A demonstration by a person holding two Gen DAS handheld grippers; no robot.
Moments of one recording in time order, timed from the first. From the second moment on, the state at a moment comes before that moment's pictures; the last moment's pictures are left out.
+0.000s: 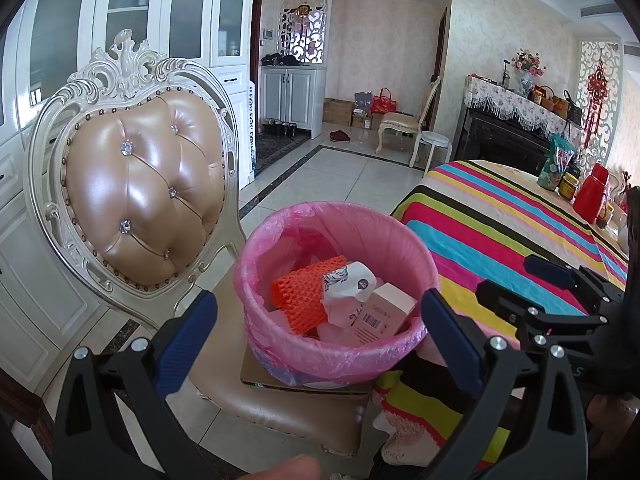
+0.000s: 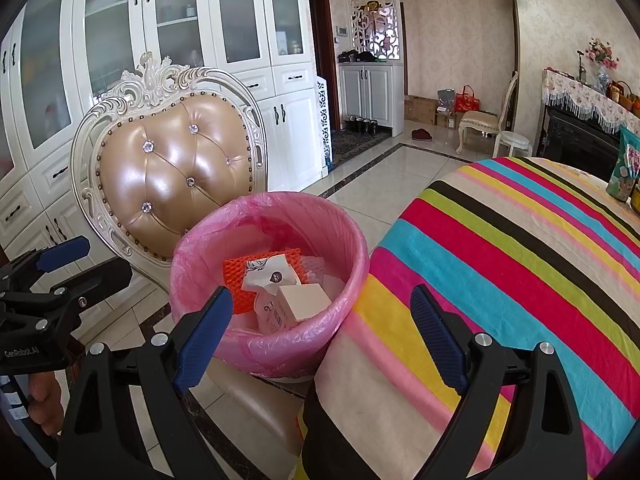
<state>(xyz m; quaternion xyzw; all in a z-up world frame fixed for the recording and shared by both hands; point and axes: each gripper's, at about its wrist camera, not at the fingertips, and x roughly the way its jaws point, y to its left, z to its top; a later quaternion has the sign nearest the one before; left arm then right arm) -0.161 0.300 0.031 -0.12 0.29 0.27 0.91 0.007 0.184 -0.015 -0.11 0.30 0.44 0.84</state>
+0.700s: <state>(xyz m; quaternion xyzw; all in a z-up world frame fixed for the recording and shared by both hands) -0.157 0.301 0.026 -0.13 0.29 0.27 0.91 0.010 0.186 -0.020 -0.11 0.31 0.43 0.84</state>
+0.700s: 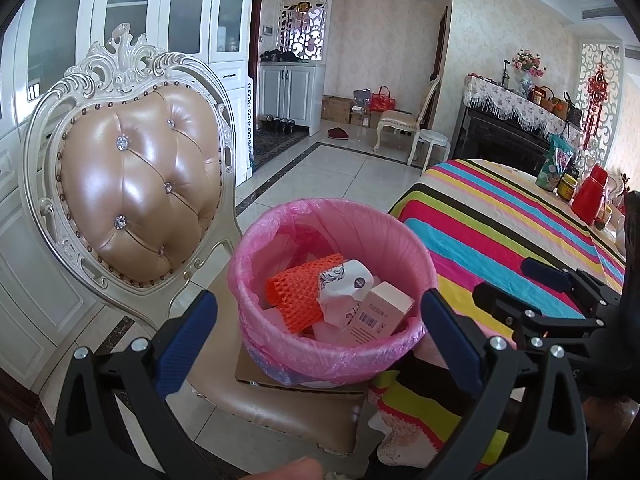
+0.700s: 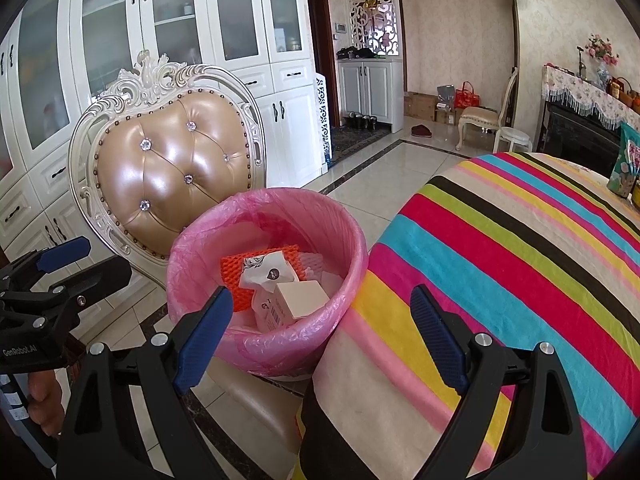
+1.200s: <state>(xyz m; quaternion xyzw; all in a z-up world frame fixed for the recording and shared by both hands) -0.151 0.308 0.015 -0.15 0.31 0.26 0.90 0.018 0.188 -0.032 -0.12 0.32 0.42 0.84</state>
